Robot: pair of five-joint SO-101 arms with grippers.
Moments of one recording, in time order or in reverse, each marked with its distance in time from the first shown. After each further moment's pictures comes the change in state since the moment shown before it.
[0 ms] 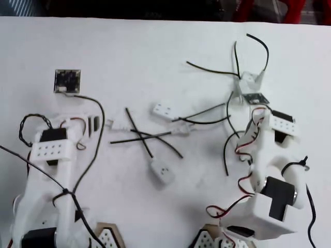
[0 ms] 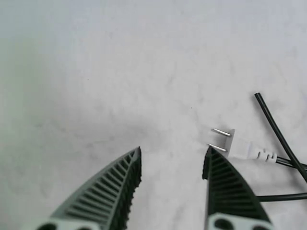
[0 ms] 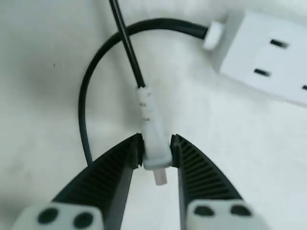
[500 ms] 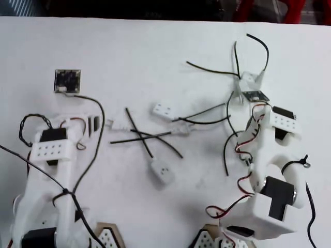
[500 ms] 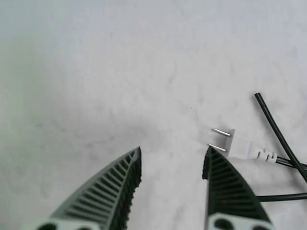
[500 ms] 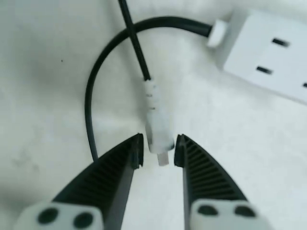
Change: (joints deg) left arm 0.0 0.0 0.0 0.0 0.0; right arm -0.7 0.0 -1.7 2.6 0.0
